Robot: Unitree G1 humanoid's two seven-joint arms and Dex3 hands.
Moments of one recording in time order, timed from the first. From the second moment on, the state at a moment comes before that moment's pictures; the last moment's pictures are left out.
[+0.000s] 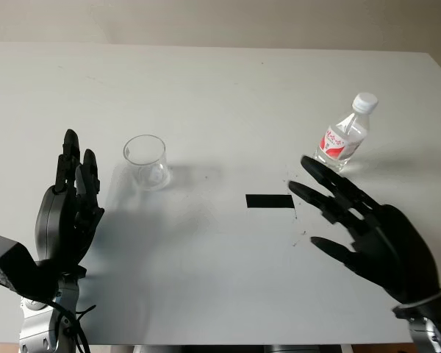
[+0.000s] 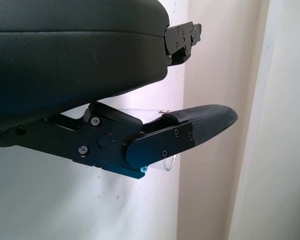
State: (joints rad) left arm -0.01 0.21 0.30 -0.01 -0.36 -0.14 -0.29; right arm 0.34 -0.34 -0.24 -0.33 0.25 -0.11 0.36
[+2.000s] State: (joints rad) left arm 0.04 0.29 0.41 0.00 -0.41 -0.05 -0.33; right arm -0.20 -0.03 -0.19 0.24 0.16 -0.16 0.04
